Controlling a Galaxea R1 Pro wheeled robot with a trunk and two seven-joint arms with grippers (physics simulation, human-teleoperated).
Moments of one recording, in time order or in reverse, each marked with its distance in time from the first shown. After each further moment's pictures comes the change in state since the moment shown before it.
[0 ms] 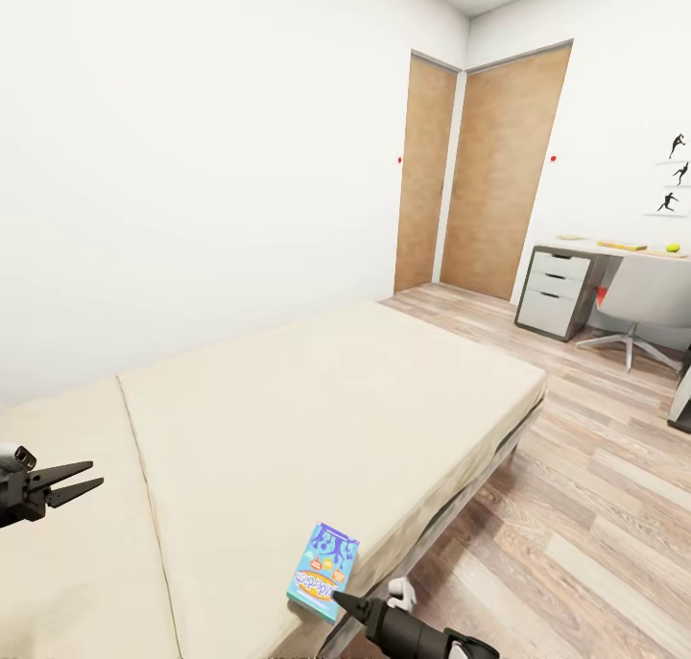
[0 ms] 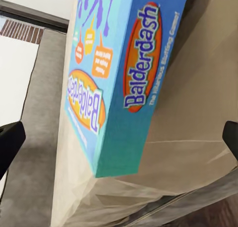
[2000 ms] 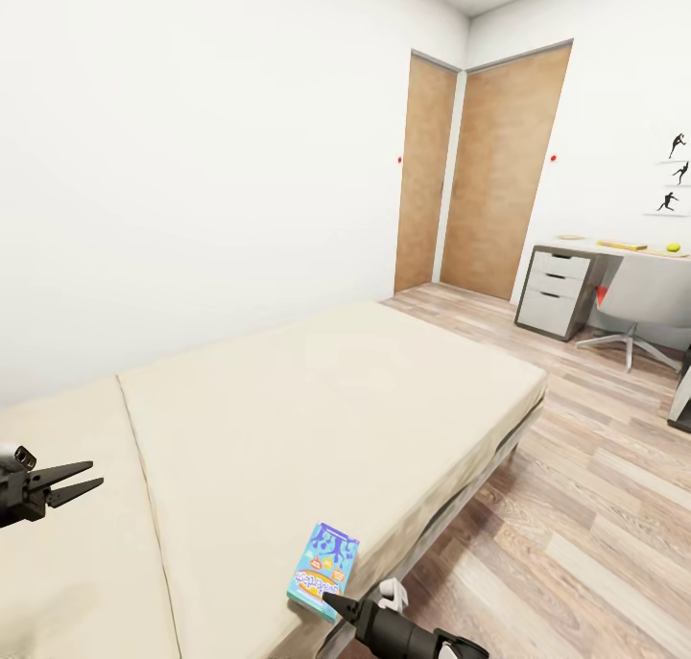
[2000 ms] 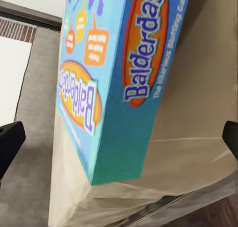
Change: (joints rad) left arm 0.000 0.000 0.000 0.000 0.000 0.001 0.000; right arm 0.000 0.030 0.000 0.000 0.001 0.002 -0.054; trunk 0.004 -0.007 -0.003
